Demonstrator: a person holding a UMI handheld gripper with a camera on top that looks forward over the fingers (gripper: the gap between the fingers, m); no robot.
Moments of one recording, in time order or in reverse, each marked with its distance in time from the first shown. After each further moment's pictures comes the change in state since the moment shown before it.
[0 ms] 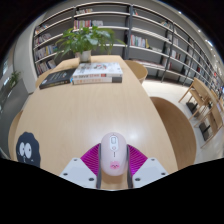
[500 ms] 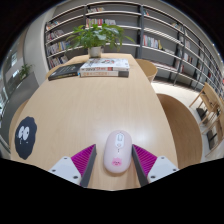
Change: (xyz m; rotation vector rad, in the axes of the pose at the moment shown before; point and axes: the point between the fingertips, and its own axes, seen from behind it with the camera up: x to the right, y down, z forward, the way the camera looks) arm 0.017 0.030 0.017 0.007 -0.132 -0.085
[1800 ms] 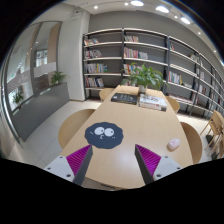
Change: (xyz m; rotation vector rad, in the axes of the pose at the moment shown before) arm -0.284 0.042 -0.287 0.300 -0.182 -0.168
